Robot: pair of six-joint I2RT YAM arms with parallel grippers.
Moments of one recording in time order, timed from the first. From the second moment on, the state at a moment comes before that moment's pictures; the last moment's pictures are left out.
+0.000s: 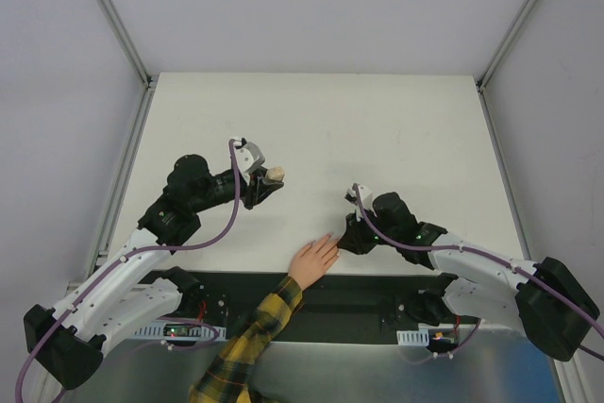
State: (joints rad) left arm -0.57 0.80 0.69 -0.08 0.50 0.06; right arm 0.78 1.04 0.36 -0.03 -0.31 0.27
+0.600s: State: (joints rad) left arm -0.57 0.81 0.69 -0.08 0.50 0.06; right arm 0.78 1.06 0.36 -0.01 -0.27 0.27
